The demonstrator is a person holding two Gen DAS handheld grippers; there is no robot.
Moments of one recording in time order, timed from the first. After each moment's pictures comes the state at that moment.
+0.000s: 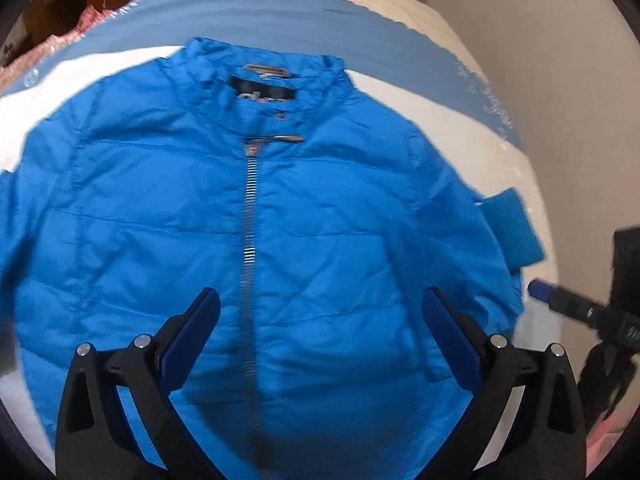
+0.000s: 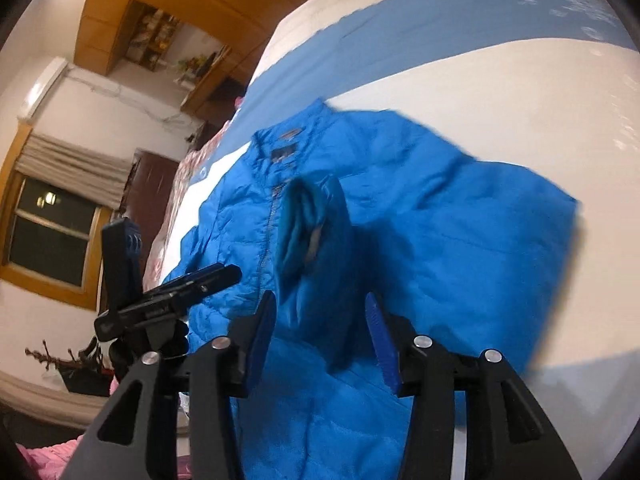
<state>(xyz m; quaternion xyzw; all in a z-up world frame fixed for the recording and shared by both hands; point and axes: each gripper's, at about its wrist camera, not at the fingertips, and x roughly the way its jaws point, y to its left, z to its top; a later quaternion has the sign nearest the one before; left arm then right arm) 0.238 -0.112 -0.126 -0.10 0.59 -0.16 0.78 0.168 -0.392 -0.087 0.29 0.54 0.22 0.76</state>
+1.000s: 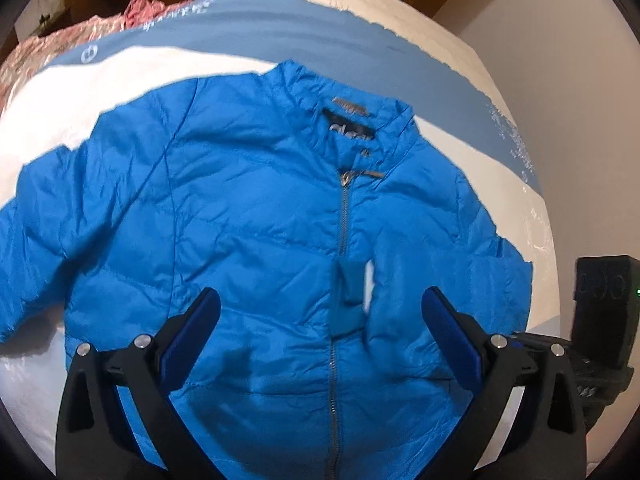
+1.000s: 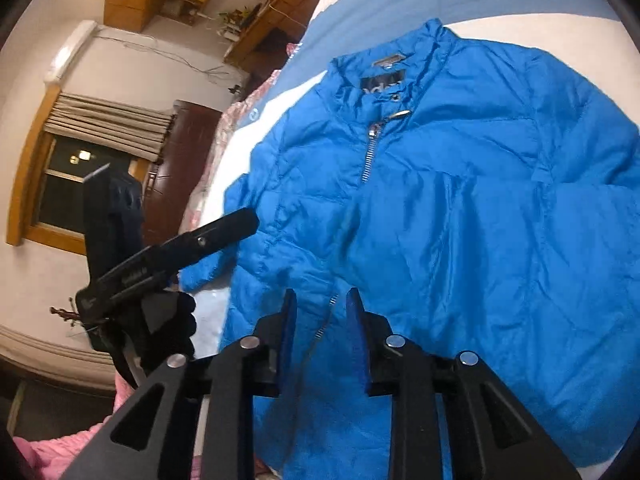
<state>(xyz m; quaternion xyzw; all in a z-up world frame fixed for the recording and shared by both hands) 0.239 -0.034 -0.112 -0.13 0.58 -0.11 0.79 0.192 -0.277 -0.105 0.27 0.58 0.31 0.71</state>
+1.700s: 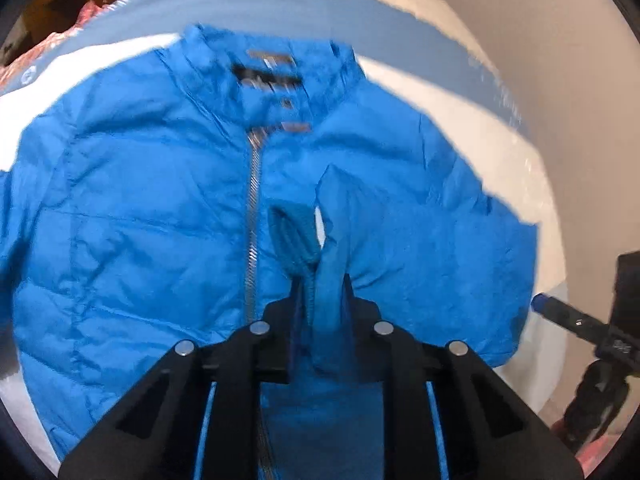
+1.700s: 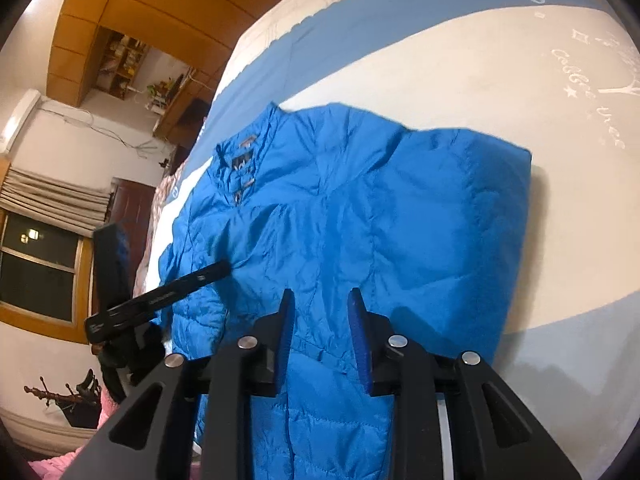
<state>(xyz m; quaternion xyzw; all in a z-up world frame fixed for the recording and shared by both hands) 0.245 -0.107 -0.129 -0.09 0.60 -0.15 0.78 0.157 -0.400 -0.103 0.31 0.54 0.16 0.77</state>
